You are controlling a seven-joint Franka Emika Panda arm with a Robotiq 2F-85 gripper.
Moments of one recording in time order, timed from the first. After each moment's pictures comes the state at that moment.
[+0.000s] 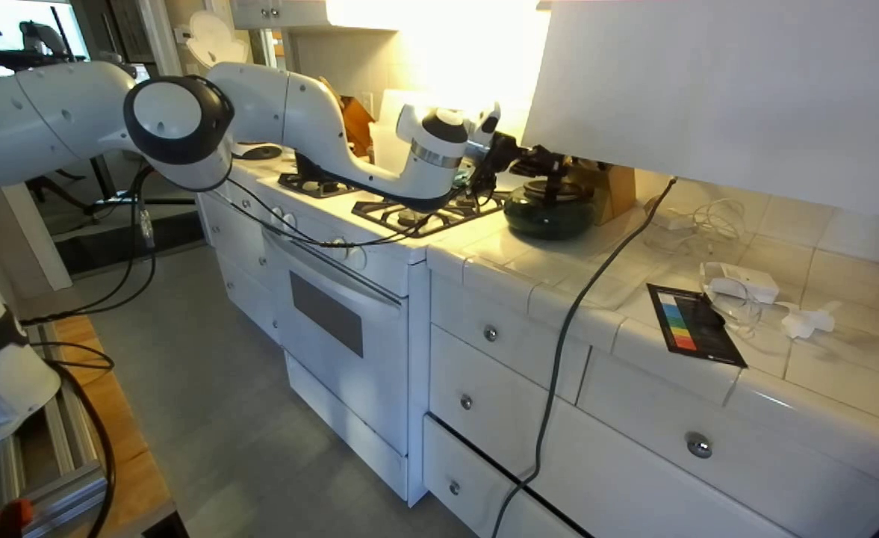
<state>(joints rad) -0.19 1.28 -0.57 -0.61 -0.80 2.91 0.93</state>
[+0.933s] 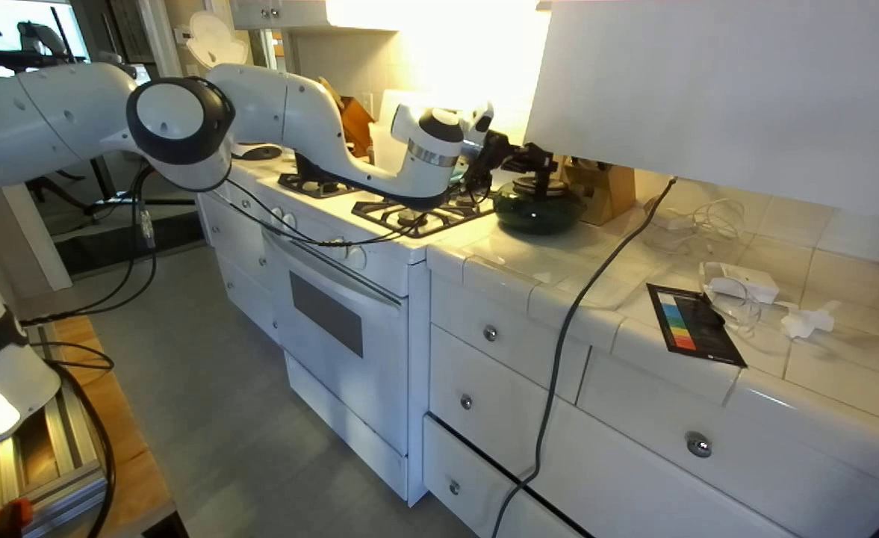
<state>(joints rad) -0.17 1.28 -0.57 -0.60 -0.80 2.96 0.95</state>
